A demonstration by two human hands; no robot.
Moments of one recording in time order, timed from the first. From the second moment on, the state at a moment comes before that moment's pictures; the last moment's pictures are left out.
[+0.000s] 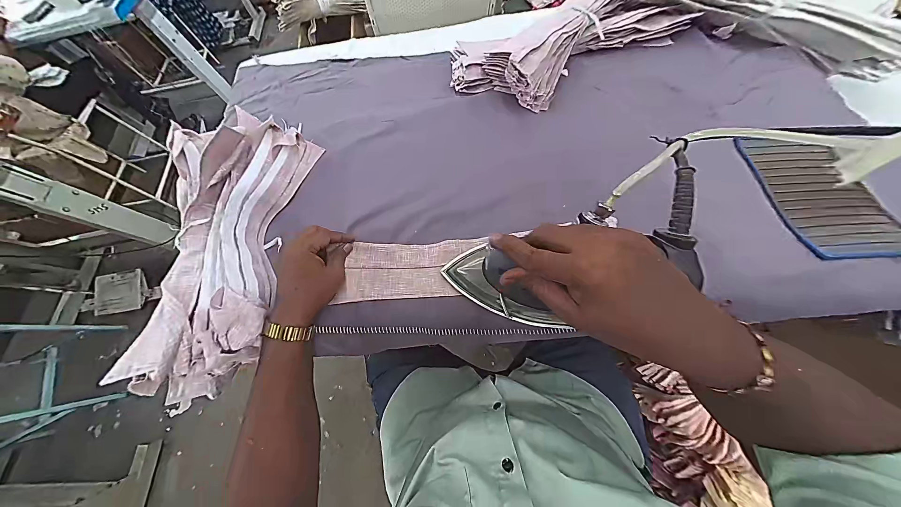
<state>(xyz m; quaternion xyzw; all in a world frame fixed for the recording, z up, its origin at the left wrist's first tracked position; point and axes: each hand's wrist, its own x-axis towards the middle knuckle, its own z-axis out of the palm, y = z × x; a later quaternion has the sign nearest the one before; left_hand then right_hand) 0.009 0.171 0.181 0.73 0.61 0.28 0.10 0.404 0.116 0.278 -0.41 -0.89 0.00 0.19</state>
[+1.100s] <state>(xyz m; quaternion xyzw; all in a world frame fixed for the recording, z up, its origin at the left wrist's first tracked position) 0.007 0.172 0.169 0.66 0.64 0.37 0.11 0.555 0.116 0.286 -0.46 -0.87 -0.08 0.18</state>
